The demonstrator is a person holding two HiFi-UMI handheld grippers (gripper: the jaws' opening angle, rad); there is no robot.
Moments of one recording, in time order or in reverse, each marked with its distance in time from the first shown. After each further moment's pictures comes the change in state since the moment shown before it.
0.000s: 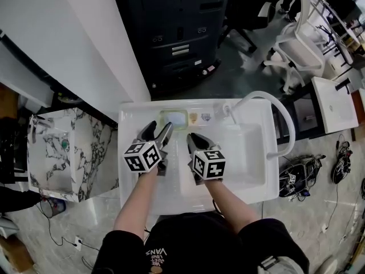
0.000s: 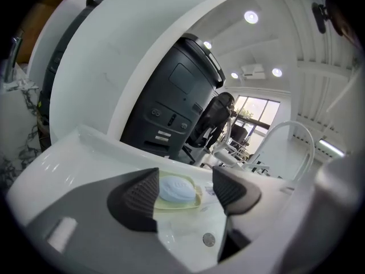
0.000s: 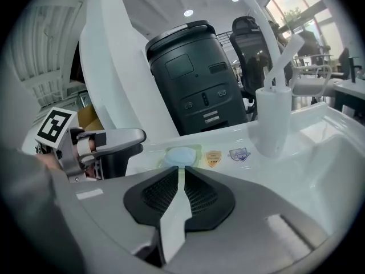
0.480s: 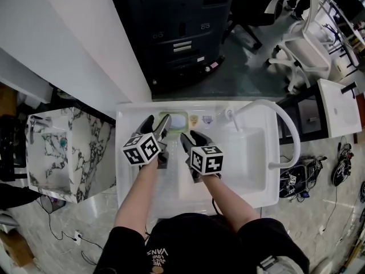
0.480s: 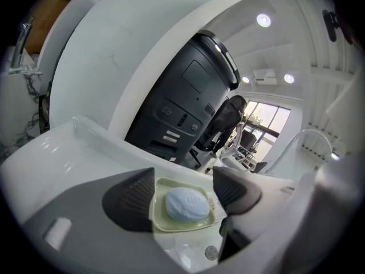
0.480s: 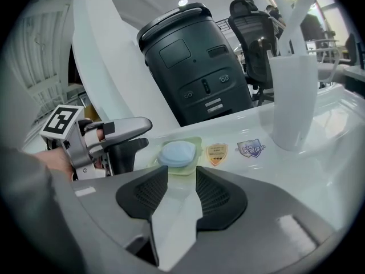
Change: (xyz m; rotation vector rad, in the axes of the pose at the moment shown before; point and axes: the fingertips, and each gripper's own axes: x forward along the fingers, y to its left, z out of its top) left arm 0.037 0.026 0.008 -0.091 -0.017 0.064; right arm 0.037 -0.008 -0.008 0.047 0.094 0.059
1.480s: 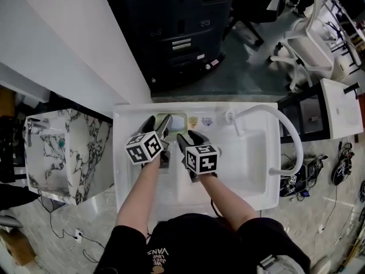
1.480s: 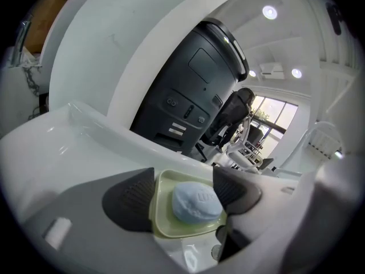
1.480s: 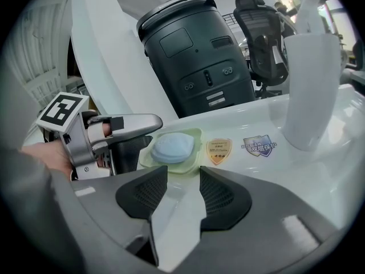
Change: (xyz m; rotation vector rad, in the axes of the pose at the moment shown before) left arm 0.026 0.014 -0.018 -0.012 0.060 0.059; right arm 0.024 -0.005 -0.009 -0.034 0.067 -0.007
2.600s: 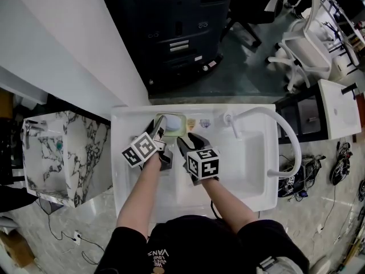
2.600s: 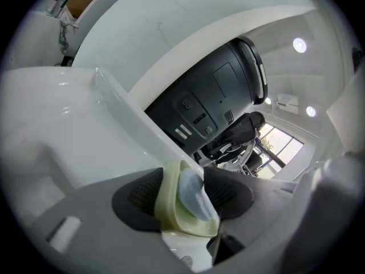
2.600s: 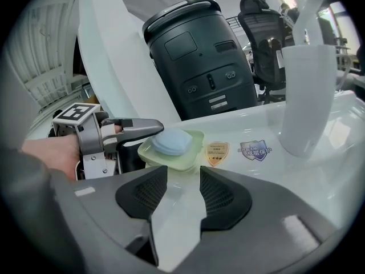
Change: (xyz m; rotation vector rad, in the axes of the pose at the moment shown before) left arm 0.003 0.003 -0.004 -0.315 -0.063 -0.043; right arm -0.011 -0.002 0.003 -0.042 -0.022 0.025
